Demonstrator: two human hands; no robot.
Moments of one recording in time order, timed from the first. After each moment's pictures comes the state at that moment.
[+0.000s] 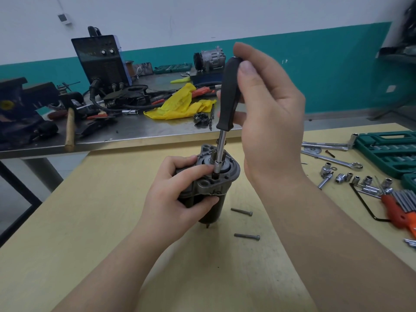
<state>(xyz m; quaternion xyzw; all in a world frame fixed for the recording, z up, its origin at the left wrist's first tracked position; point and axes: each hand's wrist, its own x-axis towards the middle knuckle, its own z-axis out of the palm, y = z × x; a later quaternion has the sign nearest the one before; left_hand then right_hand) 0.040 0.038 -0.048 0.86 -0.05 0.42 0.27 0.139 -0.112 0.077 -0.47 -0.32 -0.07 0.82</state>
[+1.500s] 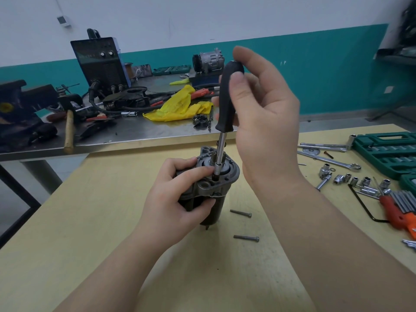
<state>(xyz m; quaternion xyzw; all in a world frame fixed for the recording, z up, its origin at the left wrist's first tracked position) 0.039 0.036 -0.046 0.87 -0.04 0.40 0.28 0.142 -0.110 0.076 -0.48 -0.34 -0.07 0.80</state>
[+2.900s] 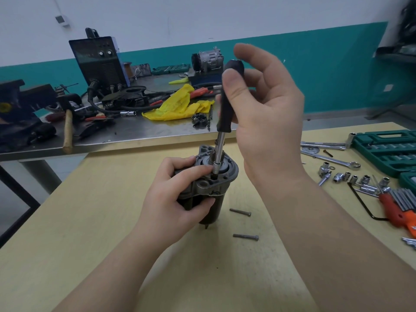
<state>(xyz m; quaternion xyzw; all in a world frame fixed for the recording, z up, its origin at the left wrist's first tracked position) 0.039 0.036 -0.046 0.87 -0.05 0.41 0.27 0.144 -0.115 0.080 -0.48 -0.35 -0.08 0.80</state>
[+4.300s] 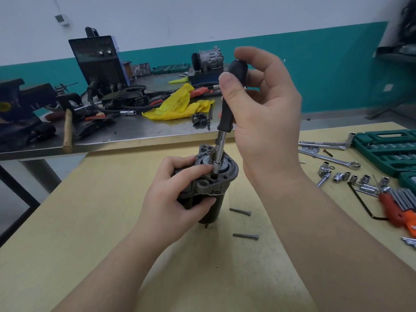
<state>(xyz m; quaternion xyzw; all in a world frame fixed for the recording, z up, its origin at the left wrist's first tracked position) 0.039 0.037 -0.047 0.87 -0.04 0.41 0.27 0.143 -0.113 0.080 -0.50 -0.33 -0.10 0.79</state>
